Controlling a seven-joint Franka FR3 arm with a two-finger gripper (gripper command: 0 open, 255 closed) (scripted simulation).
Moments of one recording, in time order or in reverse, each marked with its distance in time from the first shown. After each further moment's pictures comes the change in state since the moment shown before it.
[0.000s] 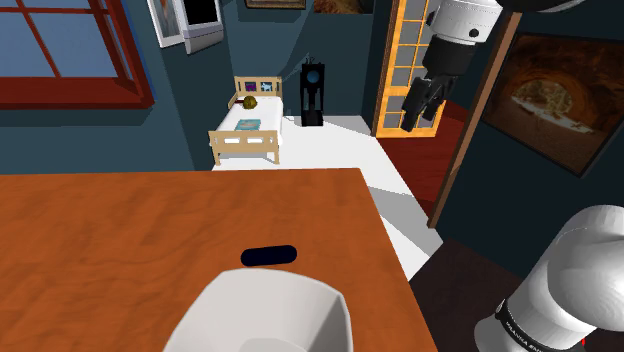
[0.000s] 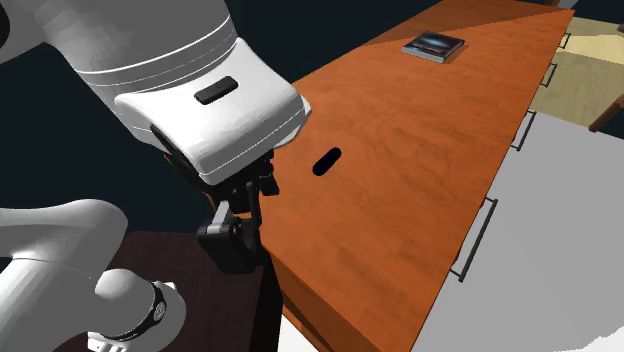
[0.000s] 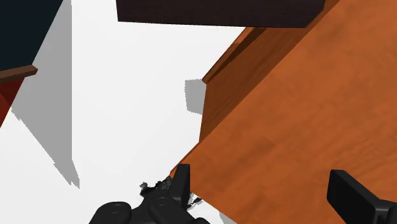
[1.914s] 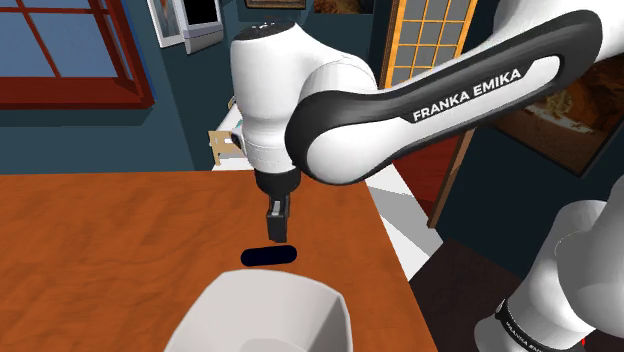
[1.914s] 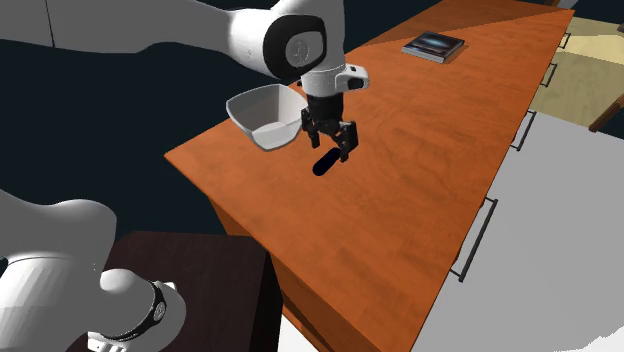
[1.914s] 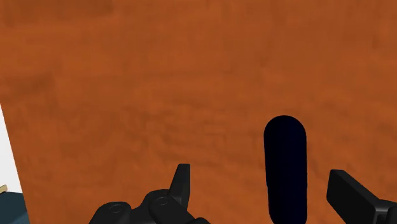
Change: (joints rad) arm 0.245 0.714 0.414 0.249 -0.191 0.327 -0.073
